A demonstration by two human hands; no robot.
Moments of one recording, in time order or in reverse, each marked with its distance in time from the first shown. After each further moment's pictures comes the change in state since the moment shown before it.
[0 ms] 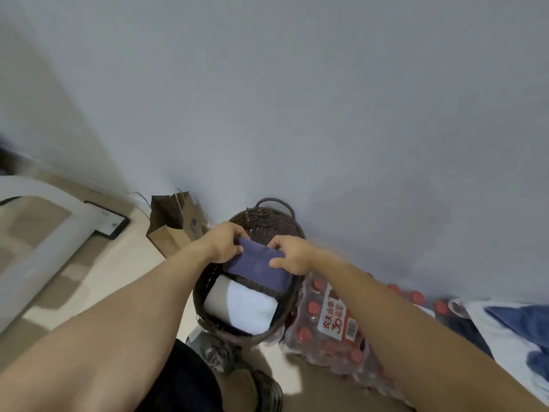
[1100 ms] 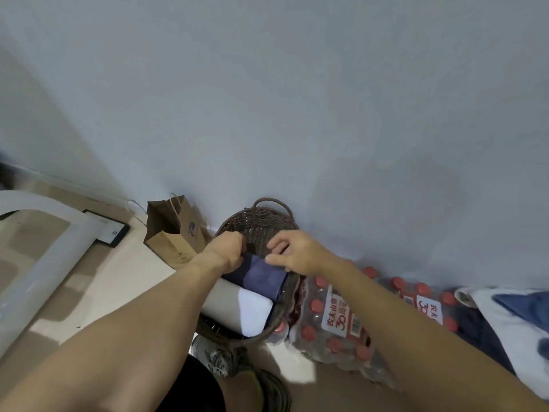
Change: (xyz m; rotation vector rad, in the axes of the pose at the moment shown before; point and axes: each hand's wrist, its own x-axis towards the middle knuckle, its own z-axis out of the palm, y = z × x) left_hand 0.018 -0.001 0.025 0.327 -0.040 -0.024; right_hand -0.015 0.008 0.007 0.420 0.182 -0.059
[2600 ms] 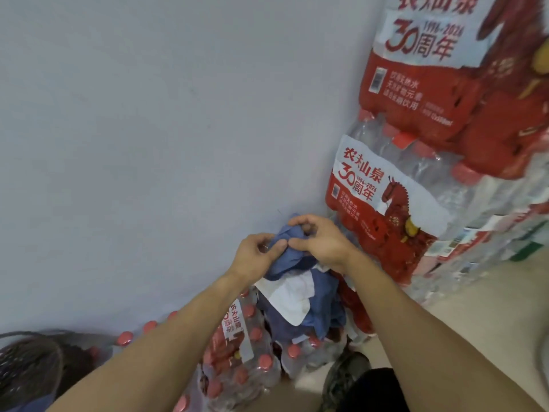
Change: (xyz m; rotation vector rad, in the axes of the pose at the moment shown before) left_hand -0.045 0.537 0.092 -0.685 -0.073 0.675; right_hand -0.399 0.239 -0.236 0.662 0.924 0.110
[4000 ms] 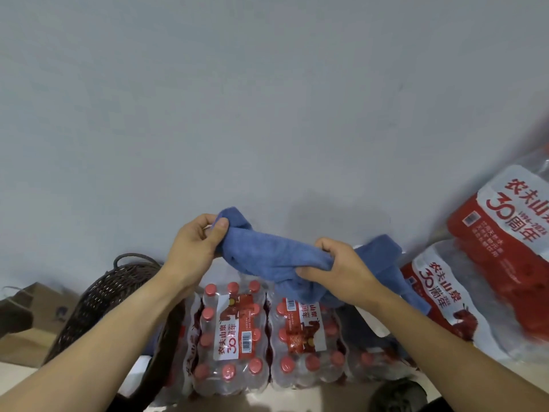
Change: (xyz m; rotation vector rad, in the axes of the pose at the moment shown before) left_hand -0.143 -0.048 -0.252 -0.471 0.460 -0.154; right_hand -0.032 -0.048 0.187 -0.285 -0.313 -0.149
